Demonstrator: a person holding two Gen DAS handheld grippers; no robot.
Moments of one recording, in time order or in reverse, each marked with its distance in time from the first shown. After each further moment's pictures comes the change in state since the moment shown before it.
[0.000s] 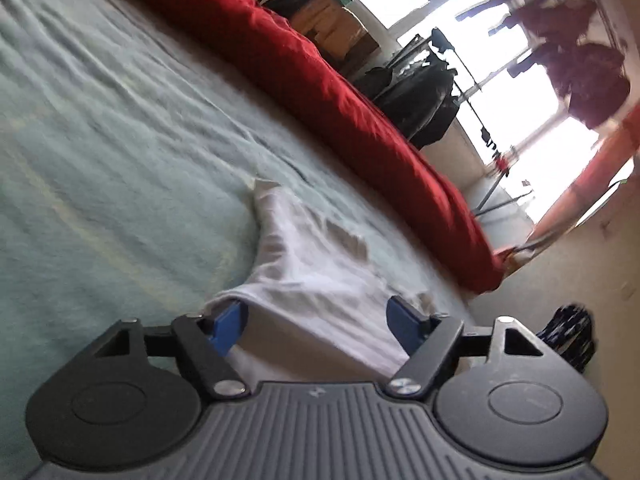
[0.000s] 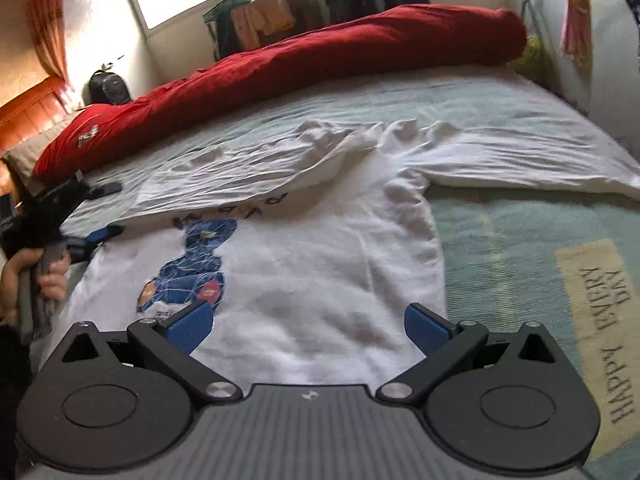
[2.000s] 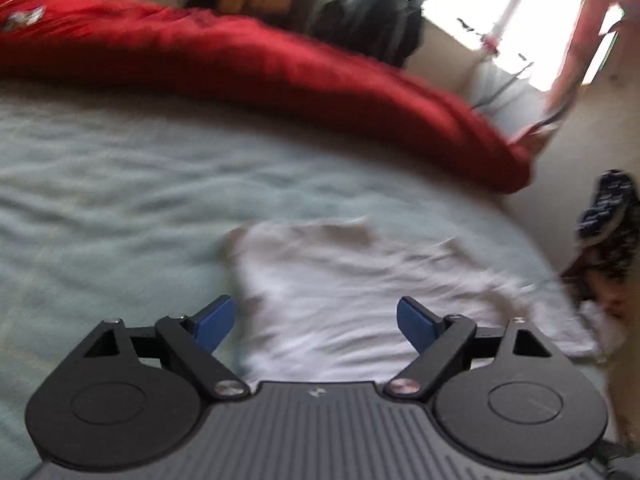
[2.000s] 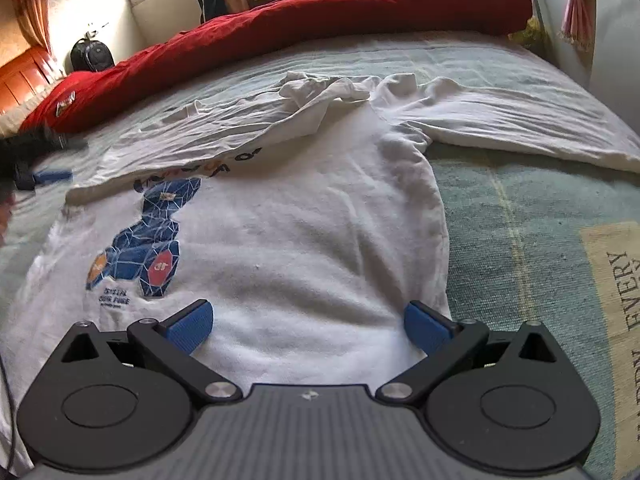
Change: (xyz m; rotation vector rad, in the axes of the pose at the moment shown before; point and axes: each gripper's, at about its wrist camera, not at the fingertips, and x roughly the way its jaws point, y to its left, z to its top) left arm 0.023 -0.072 0.063 0.383 0.185 0.074; right arm 0.051 -0.002 -0.007 -0.039 0.095 -0.058
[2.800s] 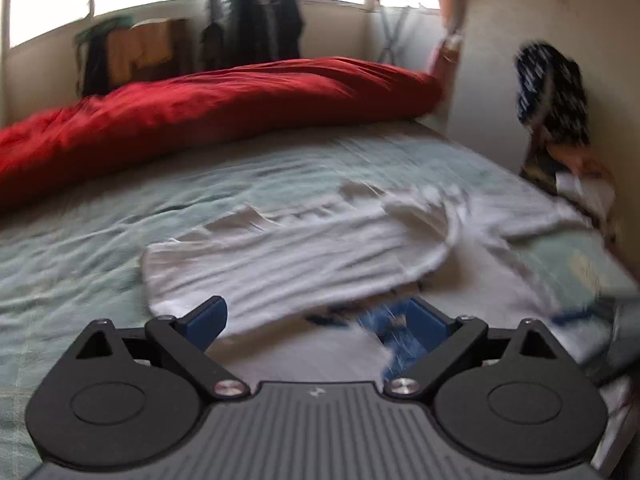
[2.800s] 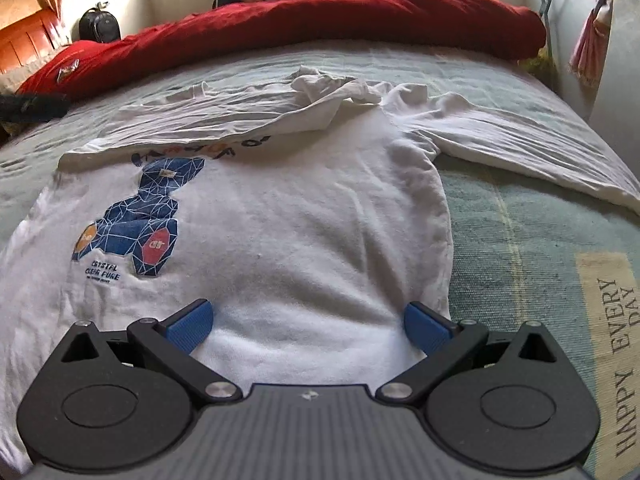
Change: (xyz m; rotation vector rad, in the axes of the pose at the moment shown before) left arm -0.044 -0.103 -0.063 0.458 0.012 0.044; right arm -0.002 0.010 0.004 -0.085 0.025 -0.045
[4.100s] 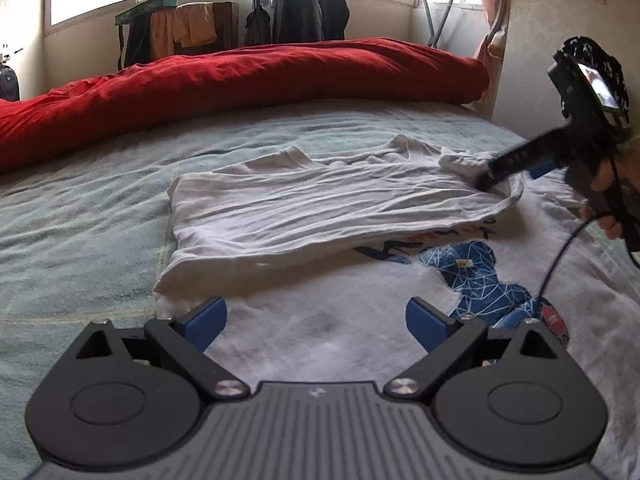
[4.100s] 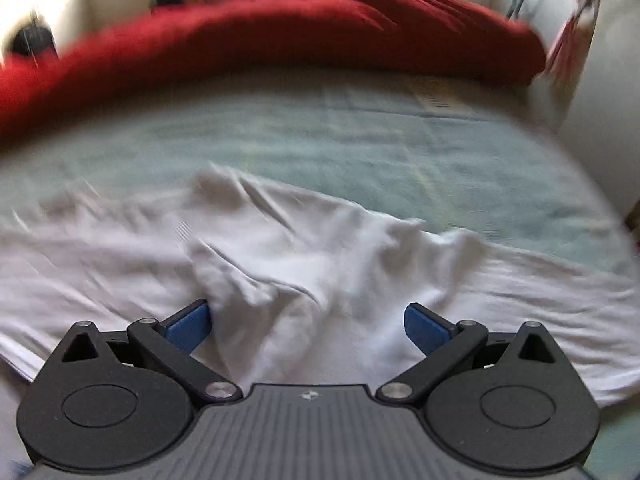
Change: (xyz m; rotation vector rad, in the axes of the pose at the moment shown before) left arm 0.031 0.016 -0.048 -0.076 0.003 0.113; right arm 0.113 -0.012 0.165 -0.007 0.022 -0.258
